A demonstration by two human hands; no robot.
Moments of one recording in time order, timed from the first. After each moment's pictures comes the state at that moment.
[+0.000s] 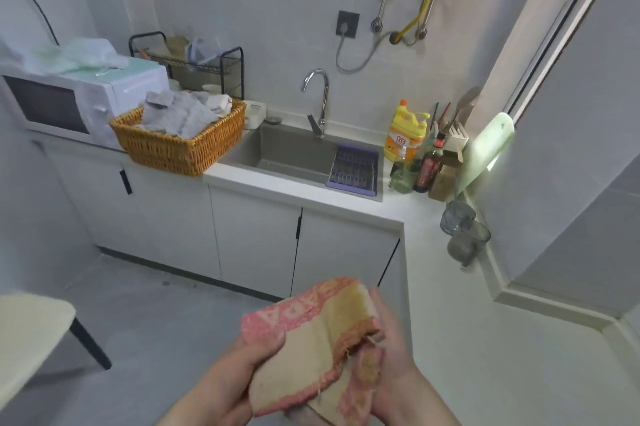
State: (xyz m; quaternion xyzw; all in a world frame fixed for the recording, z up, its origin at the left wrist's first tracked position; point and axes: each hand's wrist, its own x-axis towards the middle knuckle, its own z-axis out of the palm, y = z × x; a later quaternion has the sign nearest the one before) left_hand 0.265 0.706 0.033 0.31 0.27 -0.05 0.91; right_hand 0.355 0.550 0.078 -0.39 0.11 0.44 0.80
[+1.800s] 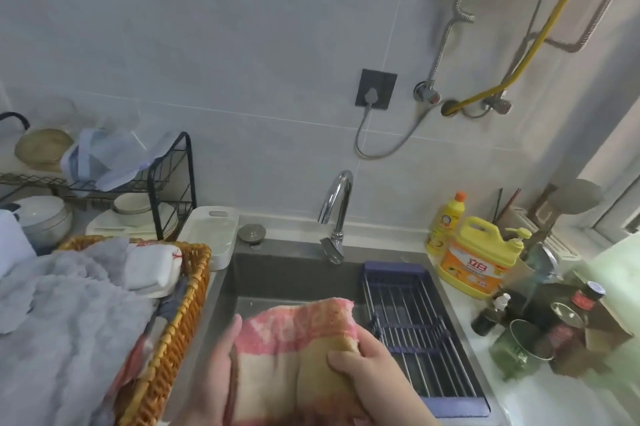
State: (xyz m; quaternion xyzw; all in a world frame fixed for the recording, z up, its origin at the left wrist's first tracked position) left_hand 0.835 1.137 0.083 0.38 0.19 -0.05 0.91; right_hand 0.865 0.955 0.096 -0.75 0.00 0.25 0.61
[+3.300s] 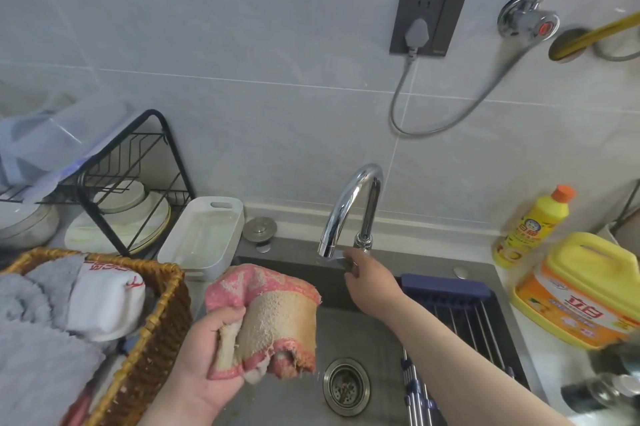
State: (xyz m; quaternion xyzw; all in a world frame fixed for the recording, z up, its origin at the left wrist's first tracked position) left_hand 1.001 1.164 0.025 0.32 0.35 -0.05 0.88; right_hand 1.174 0.986 -0.022 -0.93 -0.18 0.17 0.29
